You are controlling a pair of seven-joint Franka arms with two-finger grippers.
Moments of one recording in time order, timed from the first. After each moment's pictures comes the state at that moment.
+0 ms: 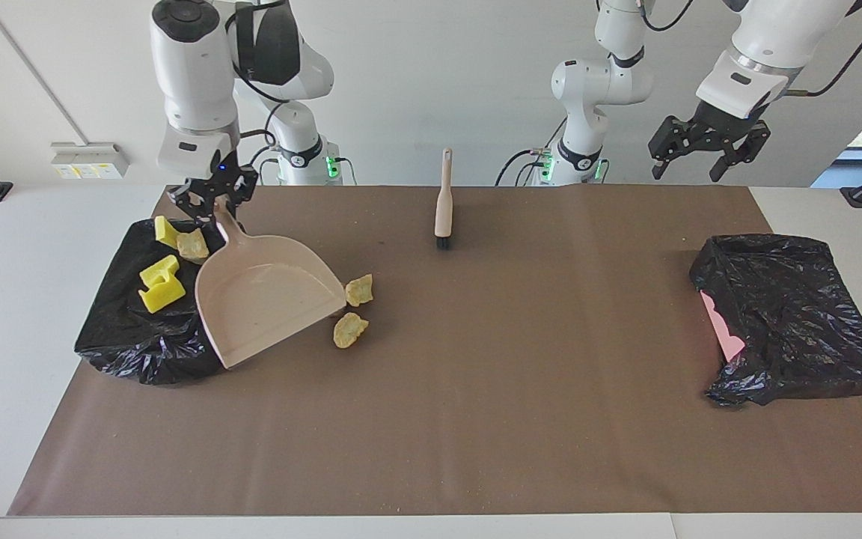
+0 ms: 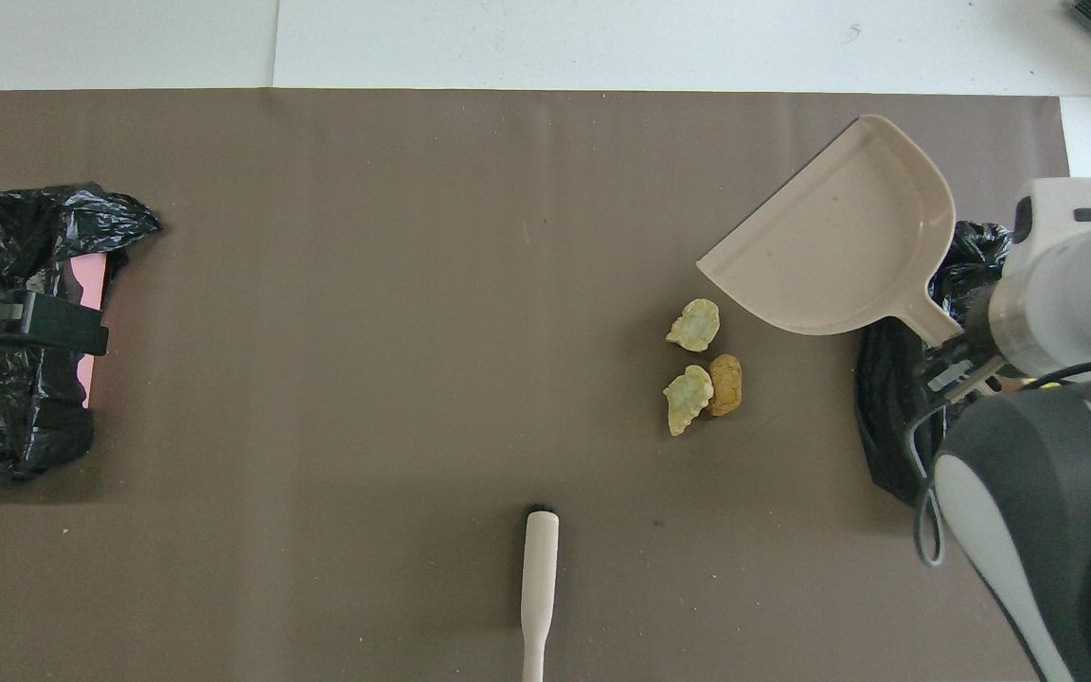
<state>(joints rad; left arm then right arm) -0.09 -0.04 -0.04 -1.49 -0.02 1.44 -0.01 0.11 -0.07 0.06 -1.83 -0.18 1.74 -0.41</state>
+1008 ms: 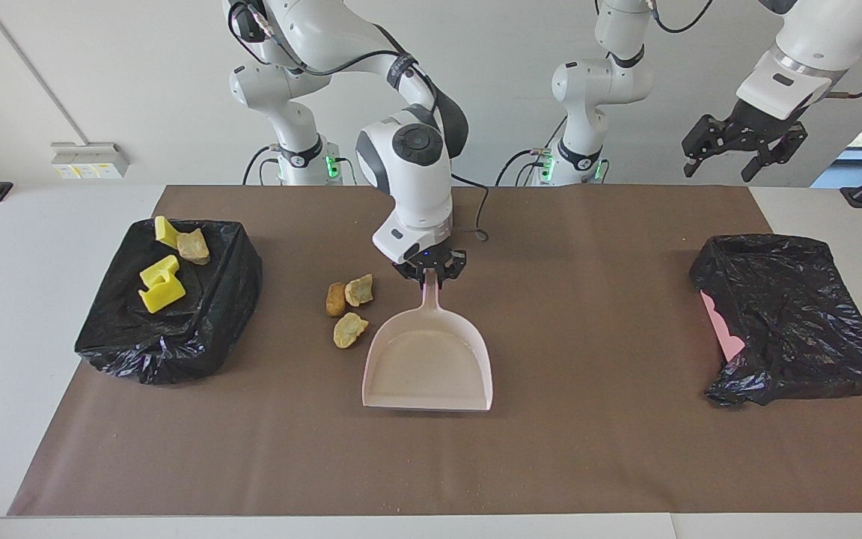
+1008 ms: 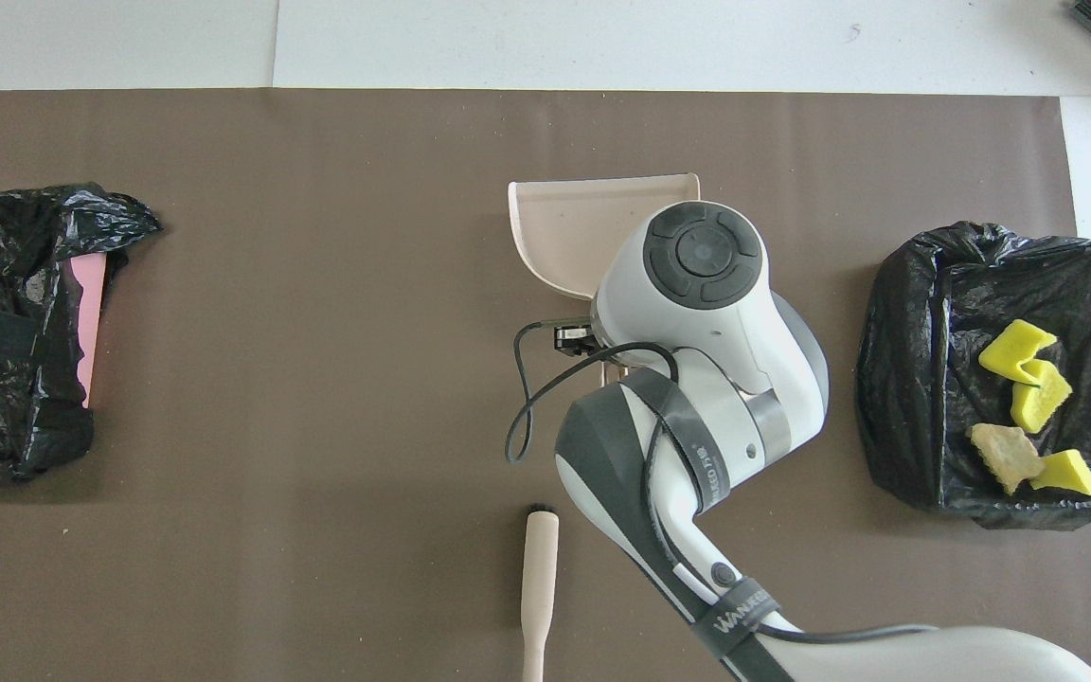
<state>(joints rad) -0.02 -0.04 -0.03 -1.49 -0.02 1.41 0.10 0.52 0.41 0.06 -1.59 0.03 2.04 0.60</state>
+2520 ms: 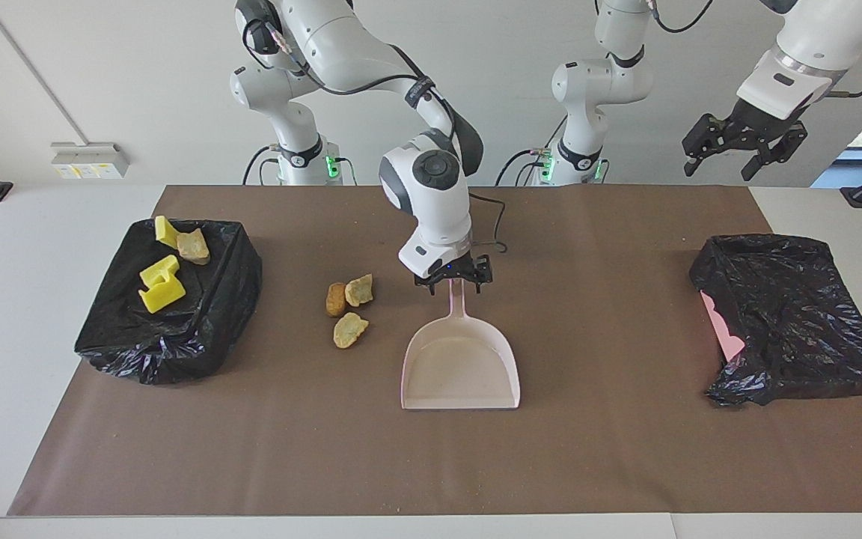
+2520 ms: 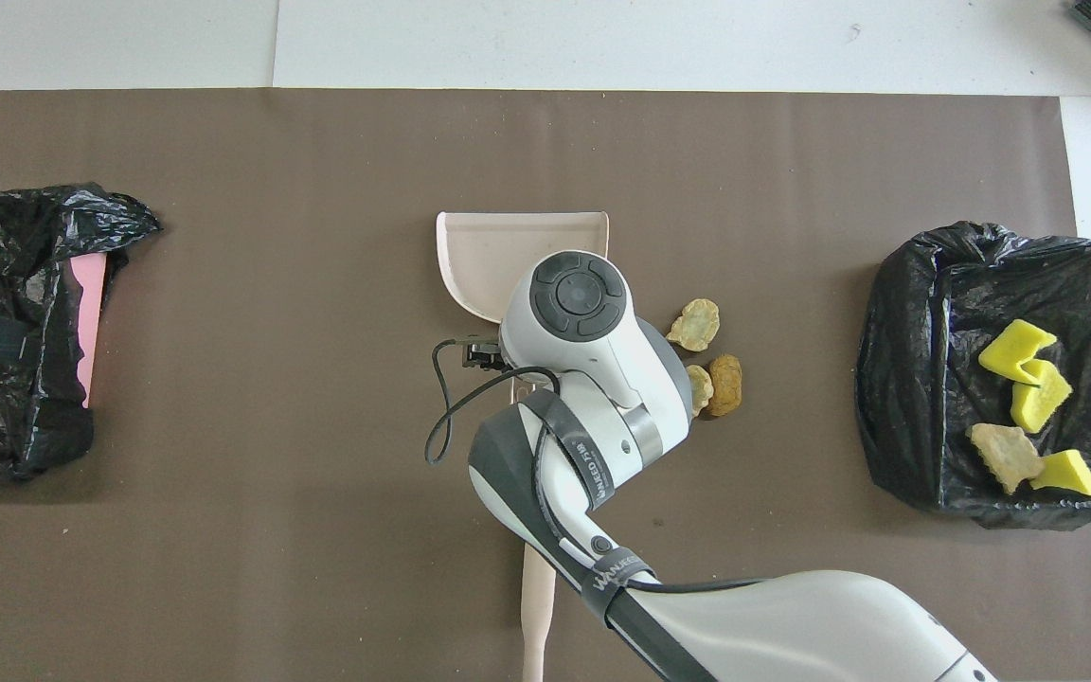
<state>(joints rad) -0.01 -0.04 -0.03 -1.49 -0.02 1.40 0.10 0.54 0.40 0.05 -1.62 0.11 2.09 0.59</state>
